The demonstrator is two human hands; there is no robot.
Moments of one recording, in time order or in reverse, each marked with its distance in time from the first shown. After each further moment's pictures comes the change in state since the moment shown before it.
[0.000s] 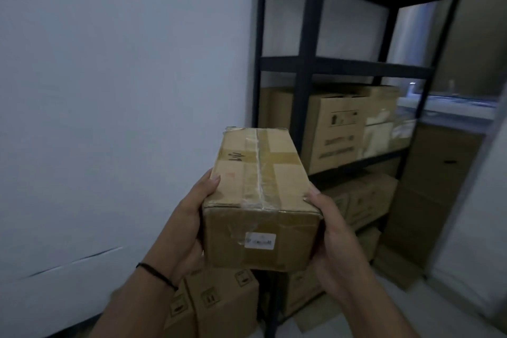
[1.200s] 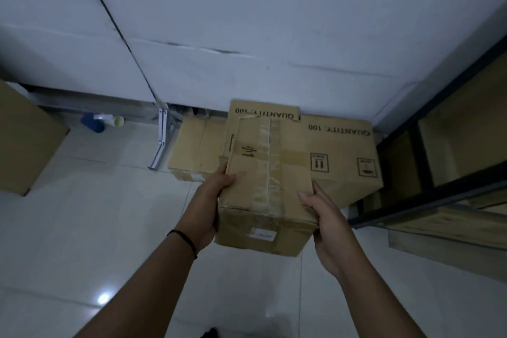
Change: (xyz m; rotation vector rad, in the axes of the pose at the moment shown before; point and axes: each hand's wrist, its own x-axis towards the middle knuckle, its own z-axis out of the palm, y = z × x) left_hand -0.047 -0.281 -0.358 -0.127 0.860 -0.269; right_hand 0.141 0.439 -0.044 -0.332 -0.343 0.771
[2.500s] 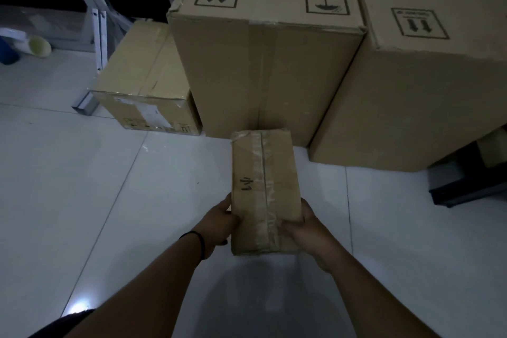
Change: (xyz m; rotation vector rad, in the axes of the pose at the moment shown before) left_hand 0.291 -0.424 -0.235 0.602 0.139 -0.297; right_hand 0.304 0.456 -0.128 -0.540 -0.041 0.126
